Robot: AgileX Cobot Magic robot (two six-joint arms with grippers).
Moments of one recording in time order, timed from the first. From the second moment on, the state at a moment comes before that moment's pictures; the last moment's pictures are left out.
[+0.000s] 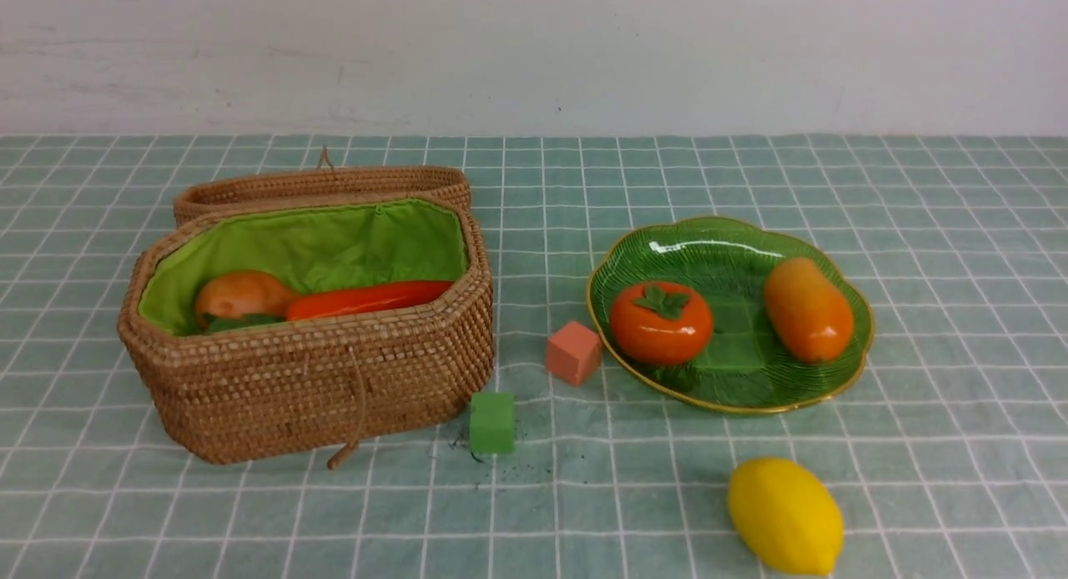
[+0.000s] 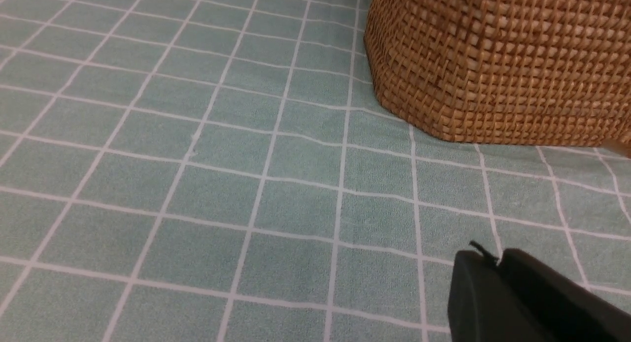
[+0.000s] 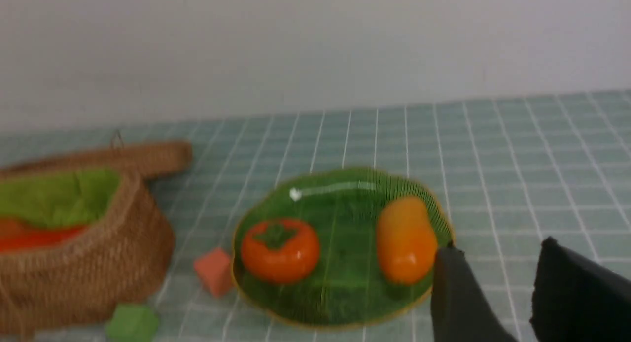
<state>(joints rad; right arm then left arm) 0.04 0.64 -0.72 0.37 0.50 -0.23 0.00 -0.01 0.03 0.12 0.40 -0.31</state>
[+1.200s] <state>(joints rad) 0.70 1.73 -0.92 0.33 0.80 -0.41 0.00 -0.01 0.03 0.12 0.40 -0.31</state>
